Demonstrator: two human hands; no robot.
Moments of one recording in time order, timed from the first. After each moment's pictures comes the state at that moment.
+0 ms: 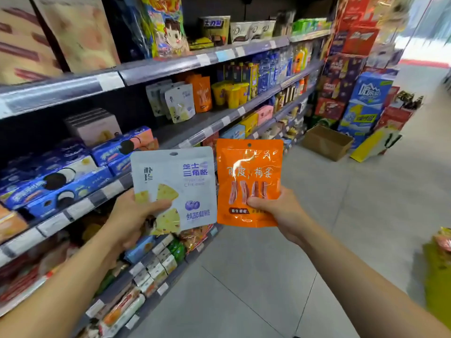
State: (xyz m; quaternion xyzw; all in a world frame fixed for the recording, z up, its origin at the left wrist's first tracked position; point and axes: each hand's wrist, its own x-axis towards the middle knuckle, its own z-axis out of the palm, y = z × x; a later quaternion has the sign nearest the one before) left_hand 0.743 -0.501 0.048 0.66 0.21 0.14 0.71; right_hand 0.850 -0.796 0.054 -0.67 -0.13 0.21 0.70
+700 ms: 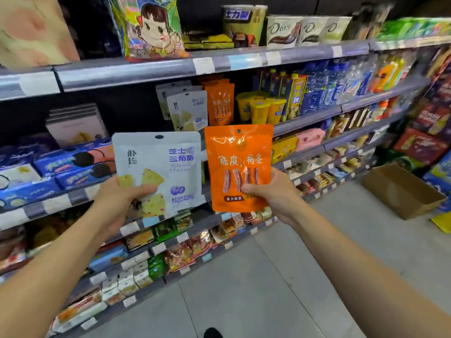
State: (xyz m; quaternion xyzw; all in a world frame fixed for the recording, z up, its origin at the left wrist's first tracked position) left_hand 0.995 -0.542 0.048 0.60 0.33 0.29 0.67; right_hand 1.232 -0.779 0.051 -0.68 -0.28 0.30 0.61
